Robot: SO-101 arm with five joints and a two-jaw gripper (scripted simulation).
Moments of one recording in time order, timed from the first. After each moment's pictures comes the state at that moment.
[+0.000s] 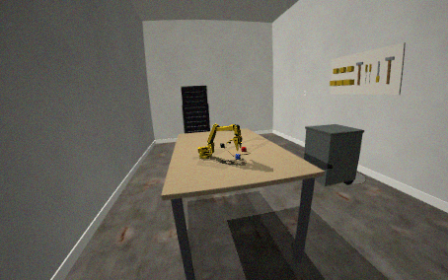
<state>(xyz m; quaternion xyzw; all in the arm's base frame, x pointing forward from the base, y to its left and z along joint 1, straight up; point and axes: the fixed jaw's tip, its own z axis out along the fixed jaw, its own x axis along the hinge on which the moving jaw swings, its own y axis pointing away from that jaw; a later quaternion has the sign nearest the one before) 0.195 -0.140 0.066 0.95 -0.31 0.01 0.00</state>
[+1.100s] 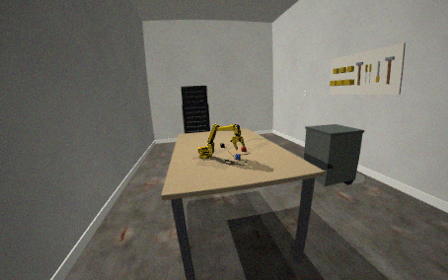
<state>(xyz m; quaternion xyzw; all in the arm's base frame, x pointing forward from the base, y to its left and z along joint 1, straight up) 0.193 -0.133 0.066 0.78 -0.62 0.01 0.00</state>
